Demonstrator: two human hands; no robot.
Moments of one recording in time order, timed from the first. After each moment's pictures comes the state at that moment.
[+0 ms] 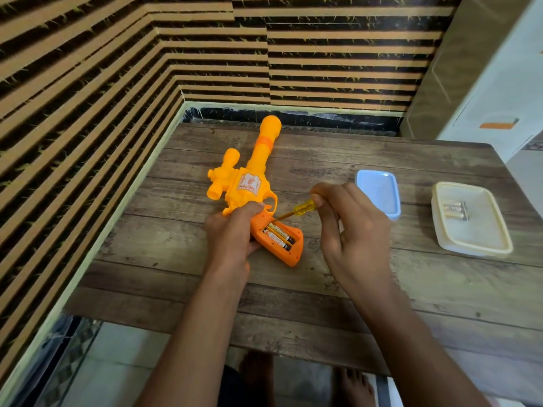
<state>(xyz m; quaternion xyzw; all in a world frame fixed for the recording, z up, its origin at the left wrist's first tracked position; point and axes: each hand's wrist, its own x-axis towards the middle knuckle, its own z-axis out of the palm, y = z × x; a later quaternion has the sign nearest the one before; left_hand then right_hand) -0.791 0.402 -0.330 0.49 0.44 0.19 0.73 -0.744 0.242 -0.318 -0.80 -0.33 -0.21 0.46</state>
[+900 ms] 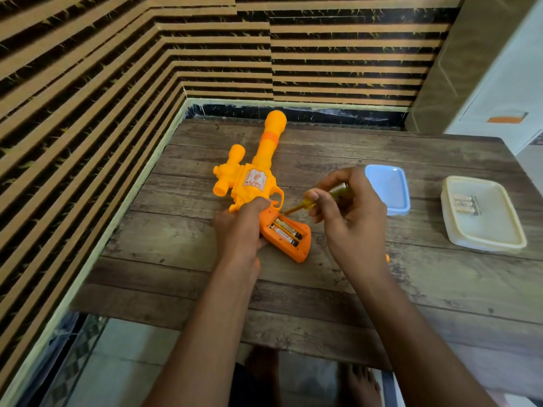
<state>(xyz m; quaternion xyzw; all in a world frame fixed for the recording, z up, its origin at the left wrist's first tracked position) -0.791 0.401 -0.330 0.48 0.44 0.20 0.73 -0.733 0.262 -0.333 -0.74 -0.24 -0.08 0.62</state>
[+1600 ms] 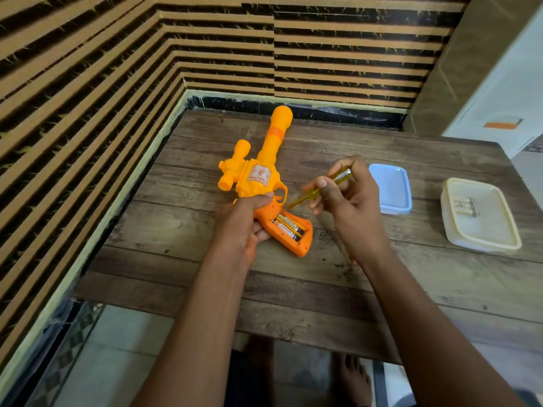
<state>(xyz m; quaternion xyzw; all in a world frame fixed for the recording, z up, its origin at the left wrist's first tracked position) -0.792 0.423 -0.340 0.43 0.40 0.11 0.80 -0.717 0.267 -0.331 -0.66 -0.24 0.06 0.71</state>
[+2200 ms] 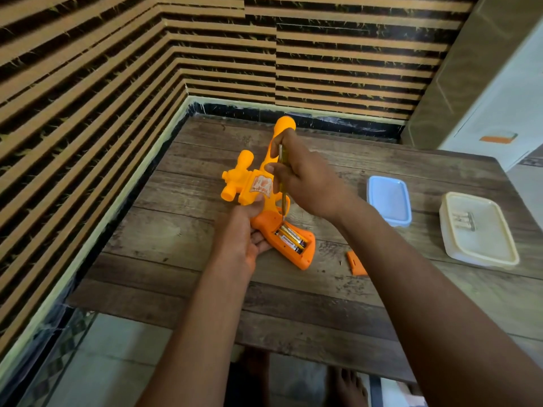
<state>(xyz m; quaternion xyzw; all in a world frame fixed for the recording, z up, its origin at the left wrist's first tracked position) -0.789 0.426 -0.345 0.40 0.41 0.10 0.82 -0.683 0.328 -0.284 -0.79 -0.45 0.07 0.41</state>
